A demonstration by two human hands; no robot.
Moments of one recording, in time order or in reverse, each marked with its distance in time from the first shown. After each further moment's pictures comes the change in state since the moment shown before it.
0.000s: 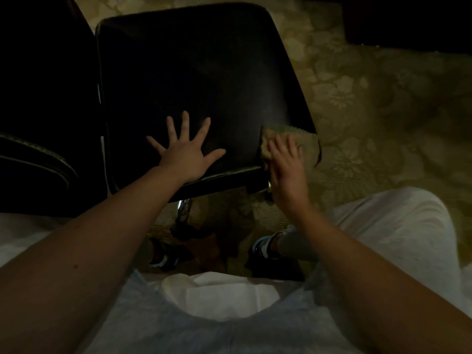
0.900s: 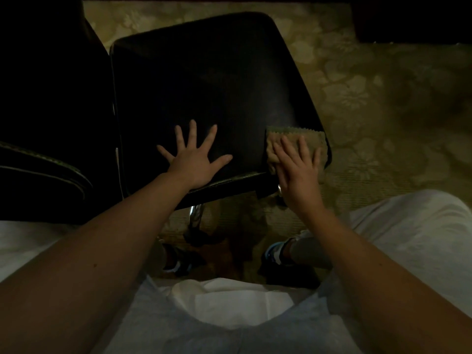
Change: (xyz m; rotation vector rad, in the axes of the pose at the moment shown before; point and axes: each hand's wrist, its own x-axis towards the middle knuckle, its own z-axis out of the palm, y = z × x) left_hand -0.002 0.001 -0.005 -0.012 -0.022 -0.004; right_hand 0.003 0.010 -0.006 -0.153 0.019 -0.047
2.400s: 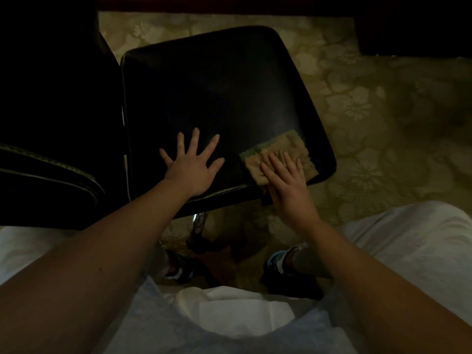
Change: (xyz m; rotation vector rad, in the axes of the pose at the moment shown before) left_hand 0.000 -0.018 -0.003 0.090 0.025 0.014; right_hand -0.005 -0.019 0.006 0.062 -0.093 -0.171
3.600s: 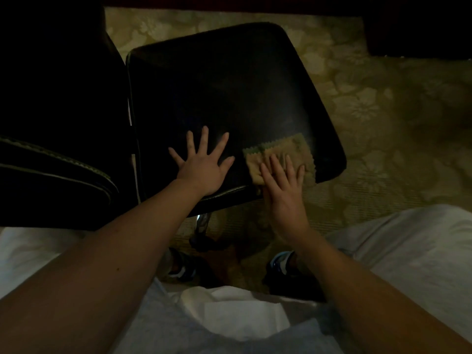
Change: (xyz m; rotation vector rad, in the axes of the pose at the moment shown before) left_hand 0.002 0.009 0.003 -0.037 0.006 -0.013; right_hand 0.002 -0.033 0.020 -0.054 0.055 0.063
